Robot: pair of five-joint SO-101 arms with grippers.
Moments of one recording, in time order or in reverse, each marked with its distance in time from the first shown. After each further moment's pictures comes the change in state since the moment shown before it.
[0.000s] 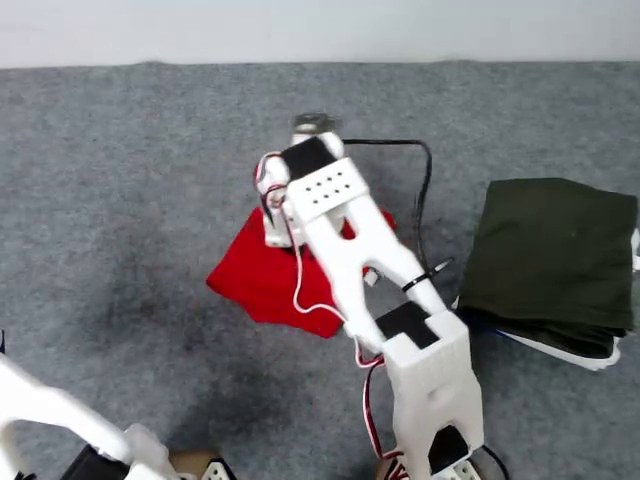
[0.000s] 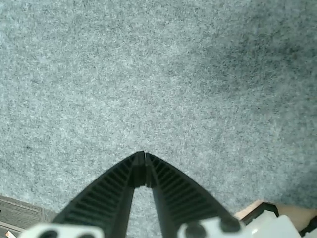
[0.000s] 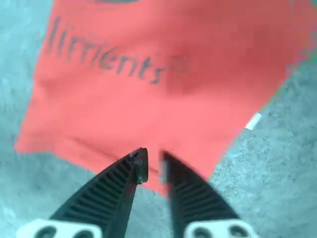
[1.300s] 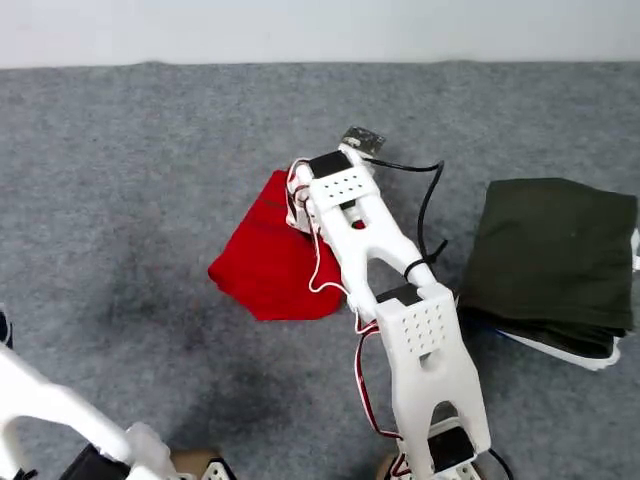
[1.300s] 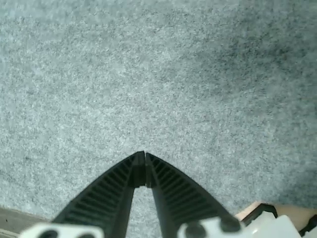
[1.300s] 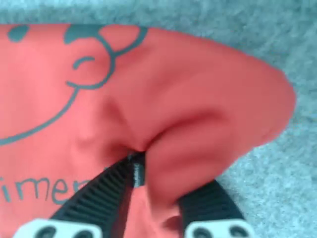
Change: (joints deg) left arm 3.3 0.0 0.0 0.0 0.0; right arm 6.7 20.3 -2.3 -19.7 -14.3
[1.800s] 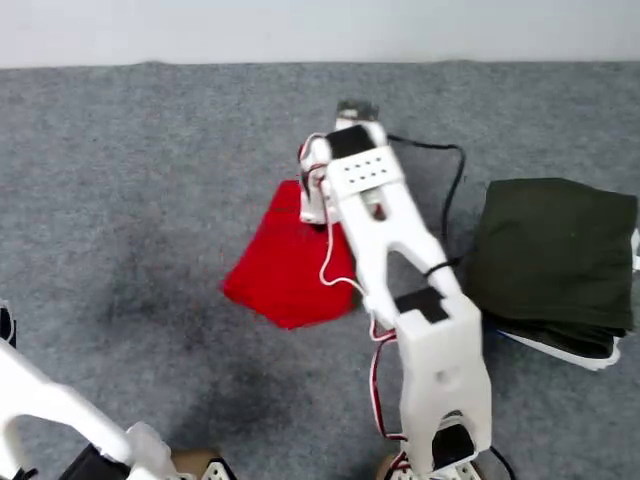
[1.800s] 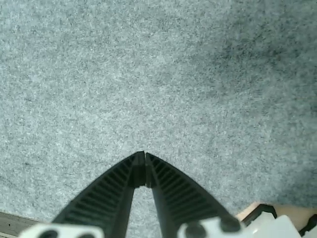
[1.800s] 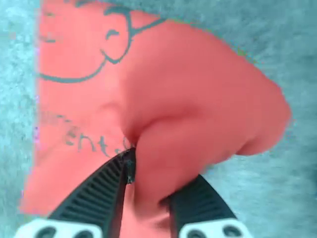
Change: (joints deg) left arm 0.9 0.0 0.0 0.0 0.0; right arm 2.7 -17.2 0.2 14.5 23.6
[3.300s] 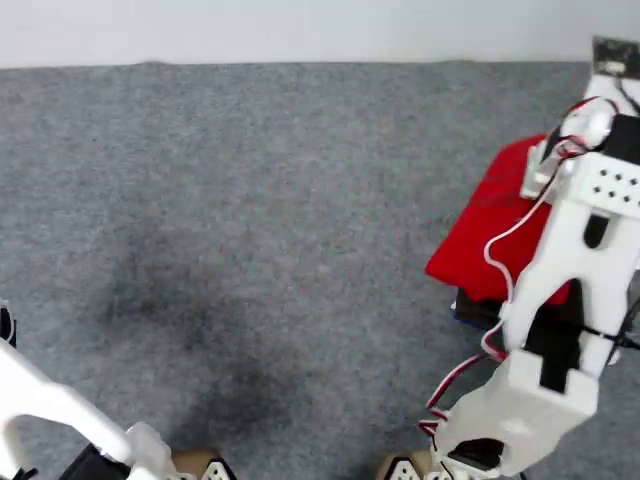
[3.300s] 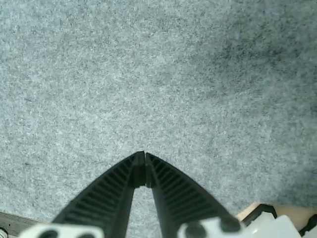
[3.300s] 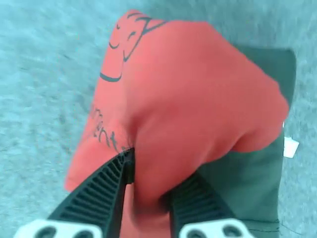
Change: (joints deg) left arm 0.0 0.0 0.0 0.0 0.0; right arm 42.5 -18.0 0.0 5.6 33.6
